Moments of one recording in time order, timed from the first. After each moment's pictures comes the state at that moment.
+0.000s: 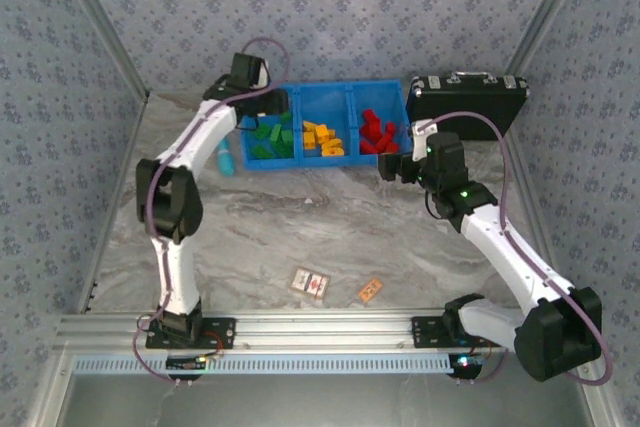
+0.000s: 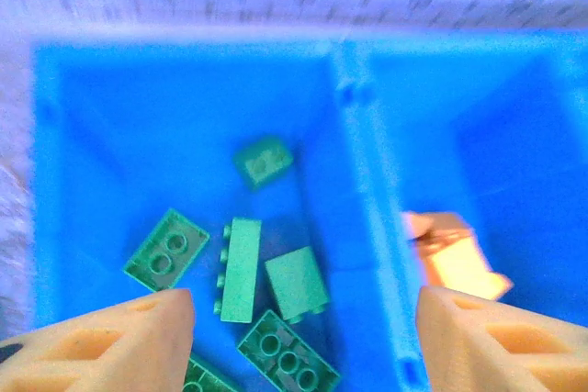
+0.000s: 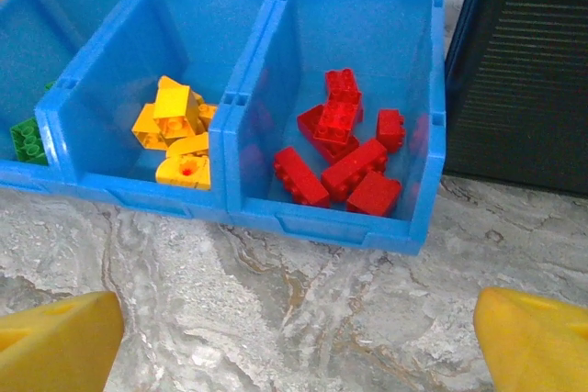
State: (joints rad) left arm -0.33 1.99 1.89 -0.61 0.03 -0.29; right arm 0.33 1.12 0.88 -0.25 0.02 0.10
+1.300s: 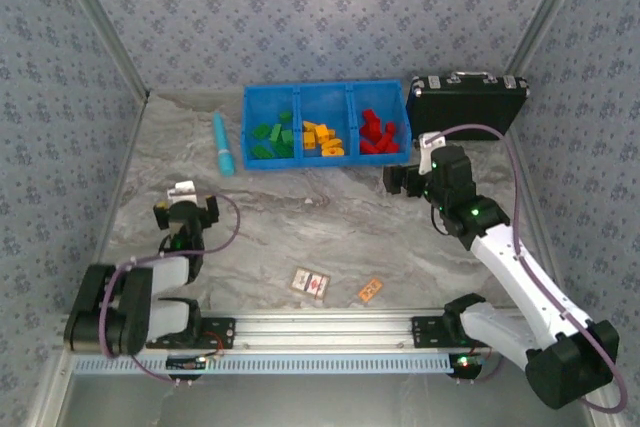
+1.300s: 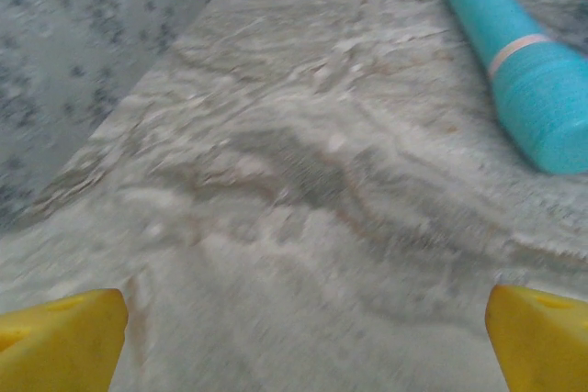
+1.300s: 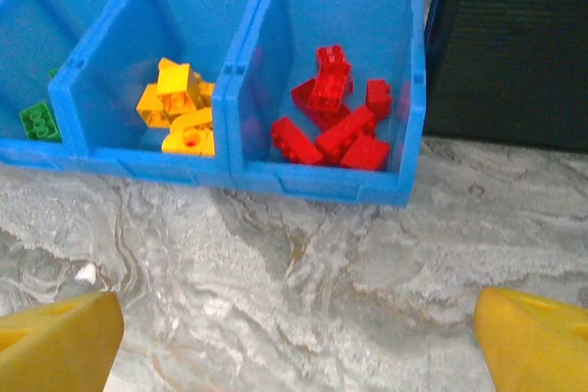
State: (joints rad) left arm -0.10 1.28 0.17 0.71 -0.40 -0.04; right arm 0.38 0.96 0.83 -0.41 0.08 0.16
